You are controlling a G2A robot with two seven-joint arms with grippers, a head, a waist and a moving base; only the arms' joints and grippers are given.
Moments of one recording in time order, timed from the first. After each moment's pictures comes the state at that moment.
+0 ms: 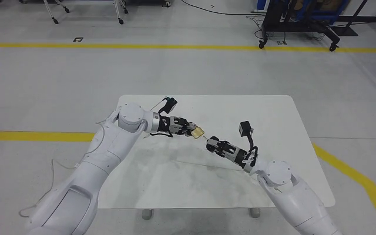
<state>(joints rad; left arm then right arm) 0.63 -1.29 -0.79 -0.90 -0.32 0.02 -1.15 -1.43 -1.06 1.16 -1.61 0.30 -0.19 0.57</state>
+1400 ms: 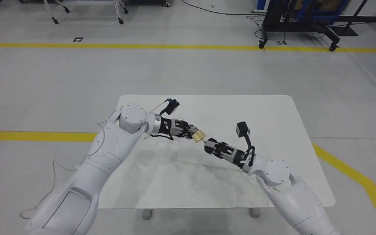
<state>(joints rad) 0.65 -1.30 -0.80 -0.94 -0.26 0.02 -1.17 -1.42 -1.08 1.16 -1.60 0.29 -0.15 0.61</state>
